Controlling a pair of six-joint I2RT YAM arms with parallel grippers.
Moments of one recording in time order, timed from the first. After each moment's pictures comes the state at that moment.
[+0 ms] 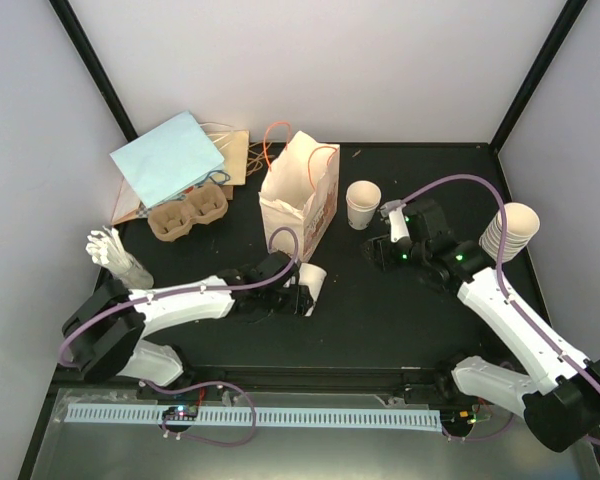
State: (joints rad) left arm -0.89 1.40 0.70 -0.30 0.10 -0.80; right arm 0.50 1.06 0.95 -0.68 -0.14 0.20
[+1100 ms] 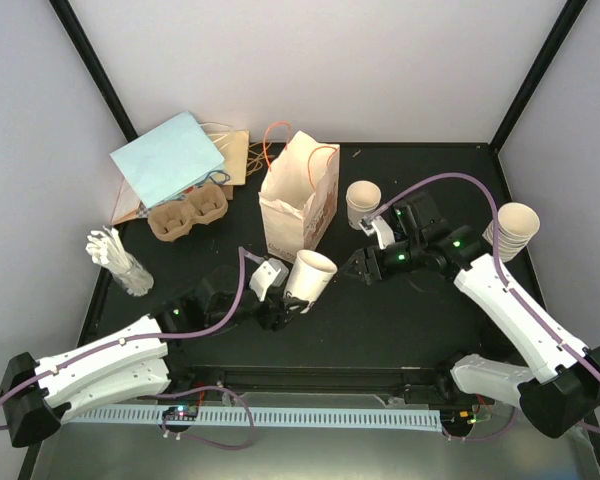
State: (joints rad) left arm -0.96 0.79 0.51 -0.15 0.16 -0.34; right arm 0.53 1.14 1.10 -0.93 -0.62 0.29
